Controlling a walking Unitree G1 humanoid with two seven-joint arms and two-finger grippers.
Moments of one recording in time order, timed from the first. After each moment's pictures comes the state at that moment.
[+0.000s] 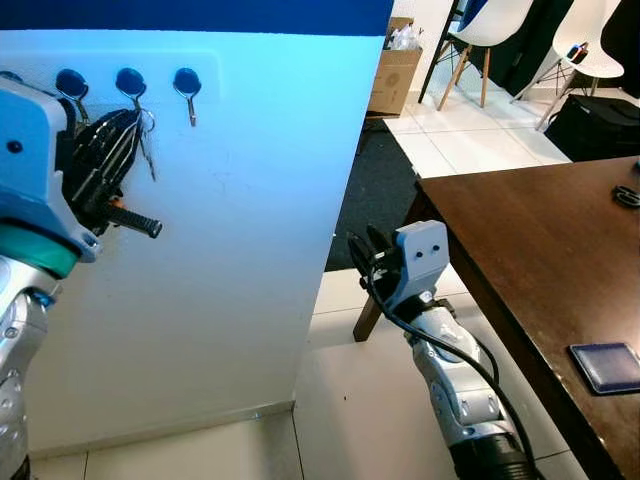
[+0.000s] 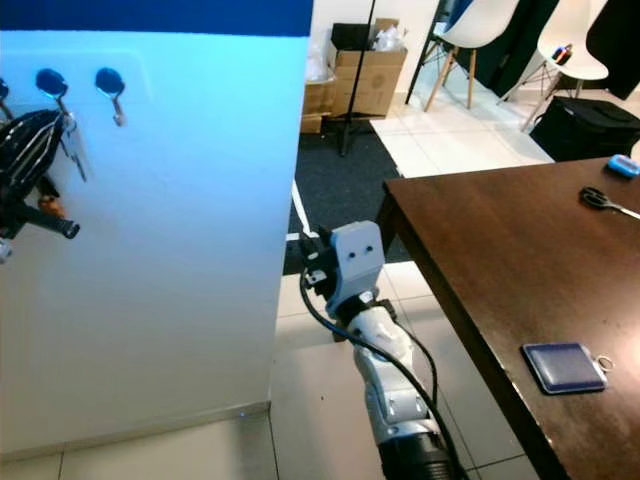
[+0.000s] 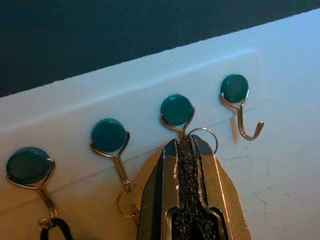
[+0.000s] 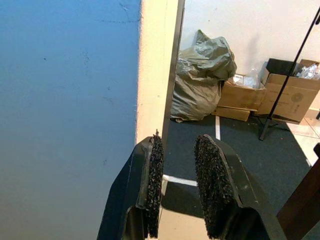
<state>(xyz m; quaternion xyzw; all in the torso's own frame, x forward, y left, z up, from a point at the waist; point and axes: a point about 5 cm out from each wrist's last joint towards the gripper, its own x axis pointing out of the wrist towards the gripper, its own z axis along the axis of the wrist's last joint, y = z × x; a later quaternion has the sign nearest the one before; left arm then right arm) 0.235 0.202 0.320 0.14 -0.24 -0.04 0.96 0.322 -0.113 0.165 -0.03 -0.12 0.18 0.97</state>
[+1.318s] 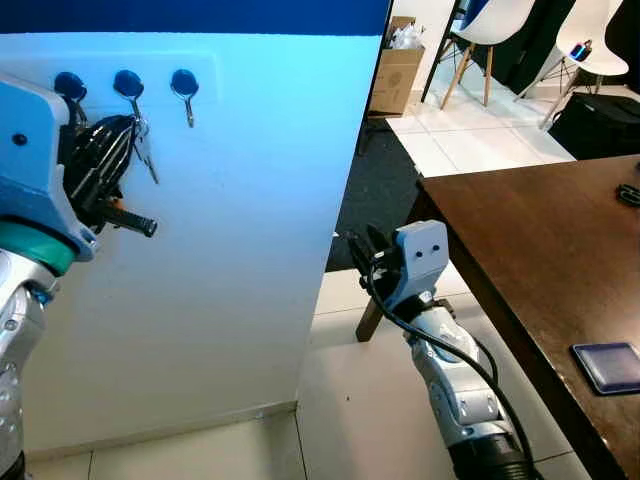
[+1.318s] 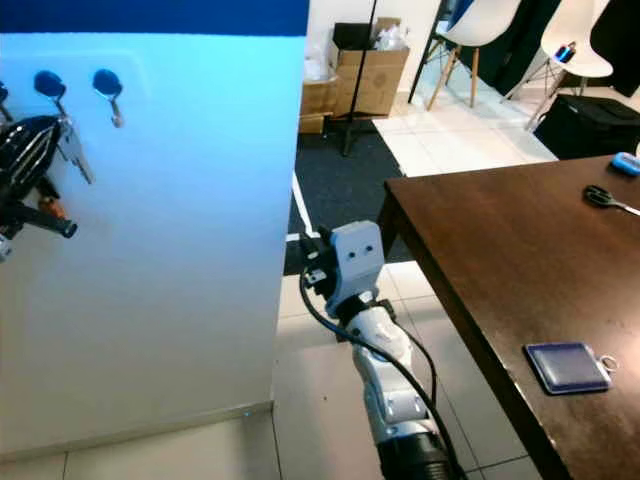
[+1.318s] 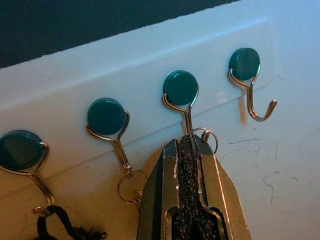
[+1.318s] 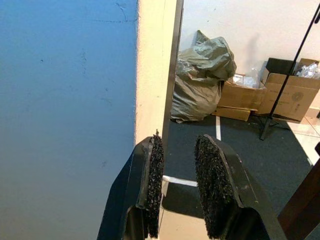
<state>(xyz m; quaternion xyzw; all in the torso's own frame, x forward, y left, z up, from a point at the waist) 0.239 0.206 0.314 0.15 -0.20 -0.04 0.97 0.322 -0.113 0.165 -0.03 -0.12 0.18 0.98</state>
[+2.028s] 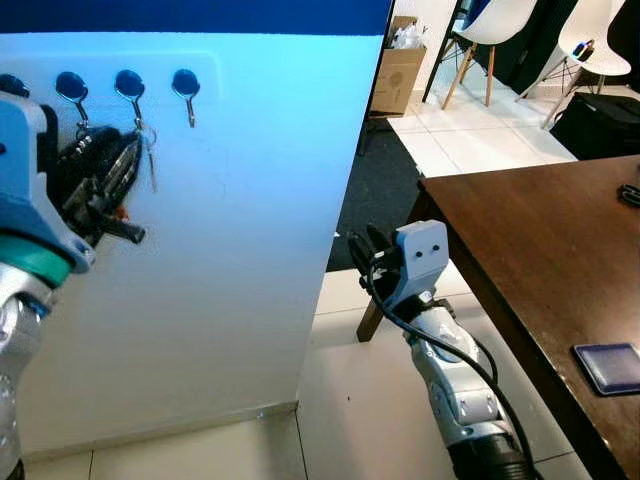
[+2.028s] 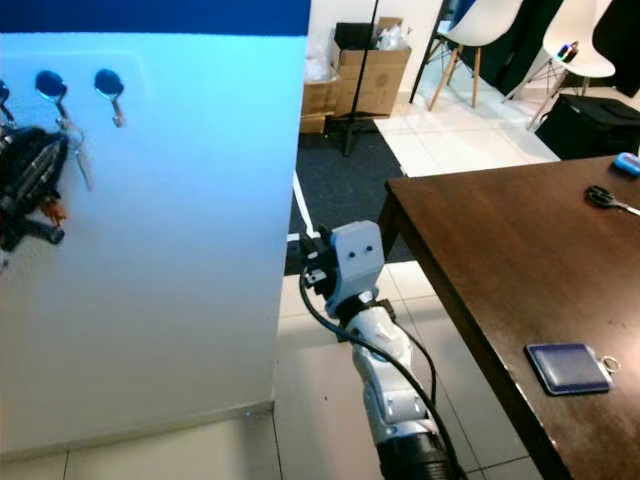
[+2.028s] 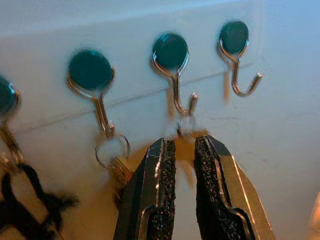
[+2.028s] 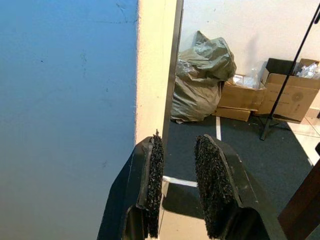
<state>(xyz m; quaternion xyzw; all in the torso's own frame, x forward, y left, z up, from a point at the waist) 0.232 0.210 0.294 0.08 -0.17 -0.09 0.98 0.322 -0.111 0.165 -0.03 -0.13 0.18 0.97</state>
